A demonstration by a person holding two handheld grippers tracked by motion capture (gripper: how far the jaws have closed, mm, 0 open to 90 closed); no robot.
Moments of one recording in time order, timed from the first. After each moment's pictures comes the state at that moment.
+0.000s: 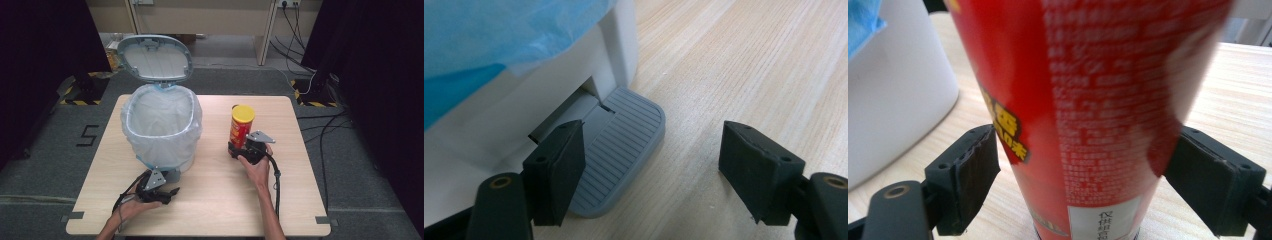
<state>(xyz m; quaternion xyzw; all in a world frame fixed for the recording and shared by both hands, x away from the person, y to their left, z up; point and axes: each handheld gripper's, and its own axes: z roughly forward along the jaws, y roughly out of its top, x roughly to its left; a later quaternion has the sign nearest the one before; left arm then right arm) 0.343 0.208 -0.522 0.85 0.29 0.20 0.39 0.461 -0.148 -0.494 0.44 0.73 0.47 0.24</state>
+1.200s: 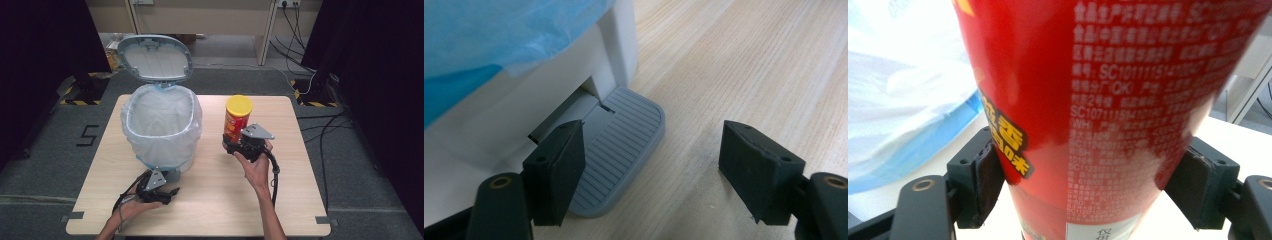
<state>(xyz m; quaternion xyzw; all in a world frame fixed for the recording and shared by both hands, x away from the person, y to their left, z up) 0.343 0.208 -0.522 0.85 0.28 0.20 0.39 0.428 -0.124 -0.419 0.39 0.73 0.49 0.29</state>
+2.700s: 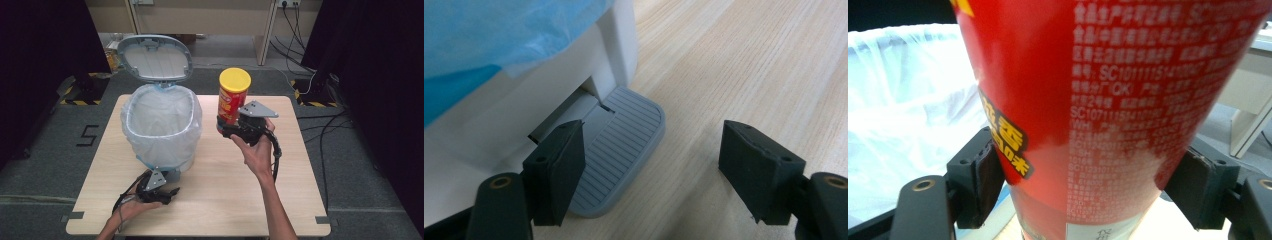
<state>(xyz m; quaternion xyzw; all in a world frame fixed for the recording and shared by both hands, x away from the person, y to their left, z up) 0.343 0.208 -0.522 0.85 0.28 0.21 0.39 0.420 -0.107 -0.325 0.35 0.73 0.50 0.29</state>
